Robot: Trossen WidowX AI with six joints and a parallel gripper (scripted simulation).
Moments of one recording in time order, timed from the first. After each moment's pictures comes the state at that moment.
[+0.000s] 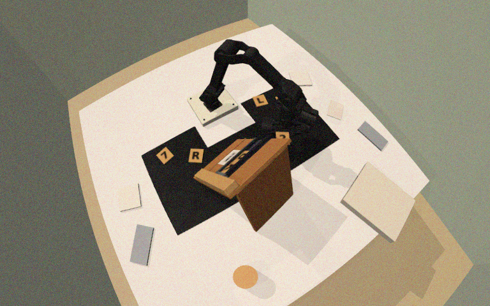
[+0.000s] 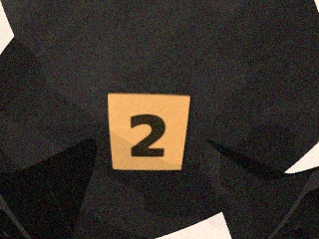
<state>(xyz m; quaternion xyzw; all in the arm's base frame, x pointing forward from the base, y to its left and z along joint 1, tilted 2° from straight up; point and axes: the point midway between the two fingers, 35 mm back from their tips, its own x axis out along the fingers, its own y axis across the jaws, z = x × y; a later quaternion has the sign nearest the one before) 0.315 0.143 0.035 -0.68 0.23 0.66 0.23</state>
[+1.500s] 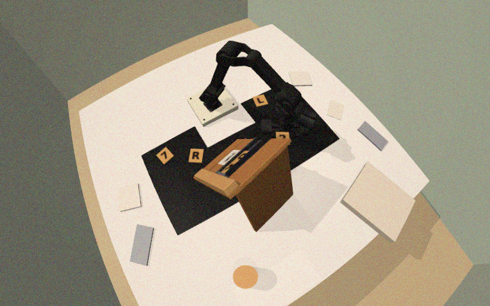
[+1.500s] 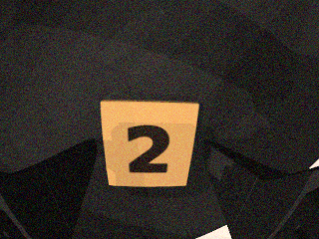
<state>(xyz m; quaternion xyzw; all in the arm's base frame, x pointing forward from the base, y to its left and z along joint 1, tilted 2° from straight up) 0.315 0.142 0.015 -0.68 0.23 0.66 0.23</state>
